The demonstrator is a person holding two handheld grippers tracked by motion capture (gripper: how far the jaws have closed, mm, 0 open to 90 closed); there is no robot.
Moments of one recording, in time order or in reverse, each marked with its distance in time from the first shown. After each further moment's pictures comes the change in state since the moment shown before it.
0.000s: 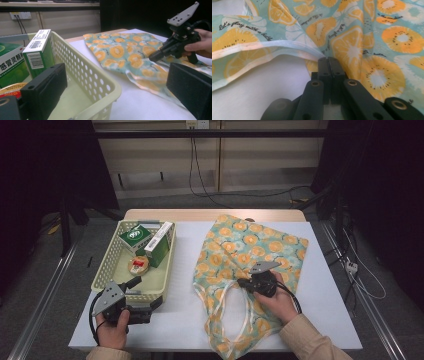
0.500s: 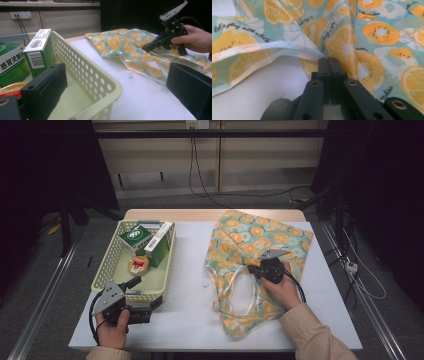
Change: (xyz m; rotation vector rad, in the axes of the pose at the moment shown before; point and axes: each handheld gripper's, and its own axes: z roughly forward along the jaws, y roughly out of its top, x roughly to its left) left arm 0.001 -0.001 0.000 -0.003 0.000 -0.008; right arm -0.046 0.003 0.003 -0.011 -0.127 0.070
